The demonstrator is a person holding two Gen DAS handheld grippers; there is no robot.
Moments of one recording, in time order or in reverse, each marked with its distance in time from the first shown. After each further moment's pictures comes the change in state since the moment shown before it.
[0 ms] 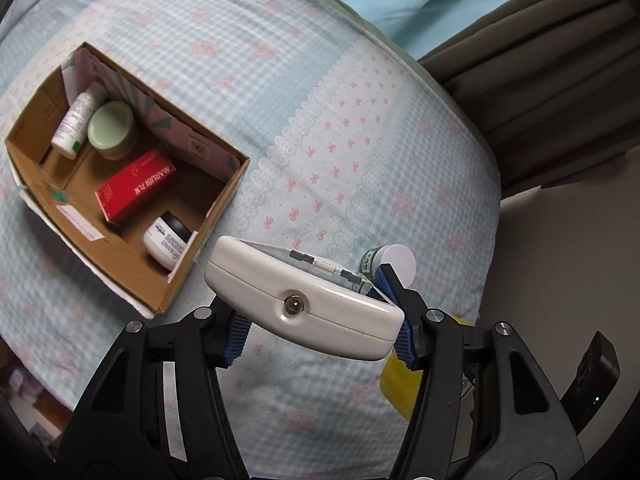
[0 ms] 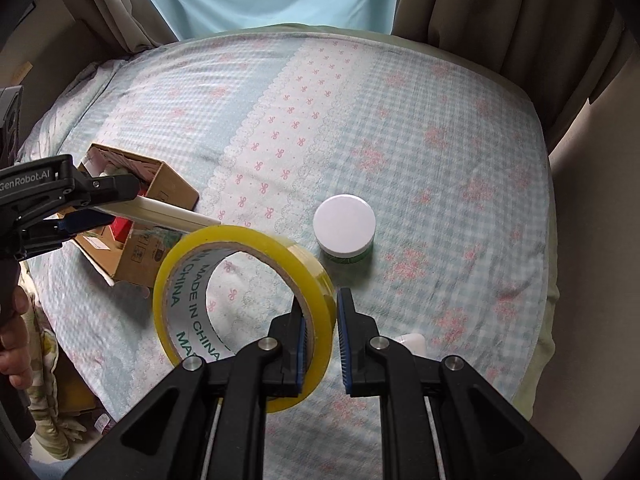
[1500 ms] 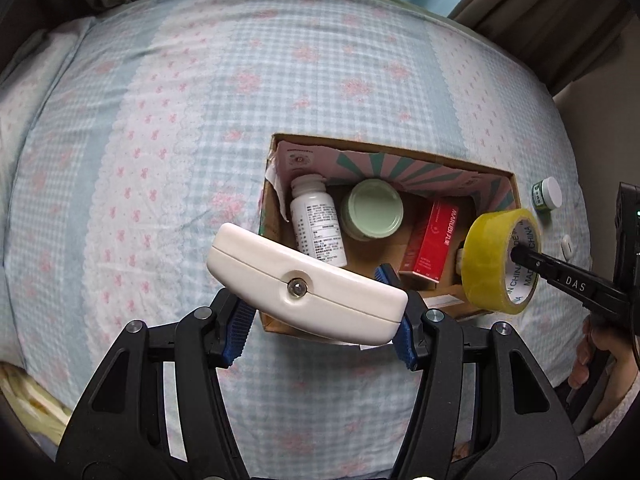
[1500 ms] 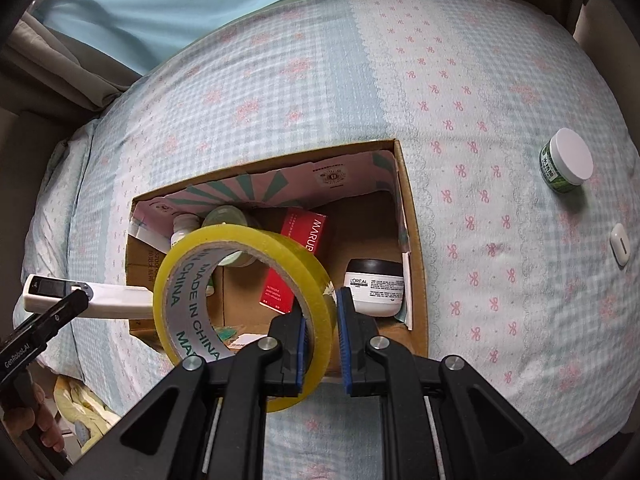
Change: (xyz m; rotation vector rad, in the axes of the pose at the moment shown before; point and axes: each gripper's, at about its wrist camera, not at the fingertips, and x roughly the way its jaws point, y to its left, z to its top) left arm -0.056 0.259 0.162 0.539 0.123 0.149; right arm 0.121 0.257 0.063 0.558 0.090 0.086
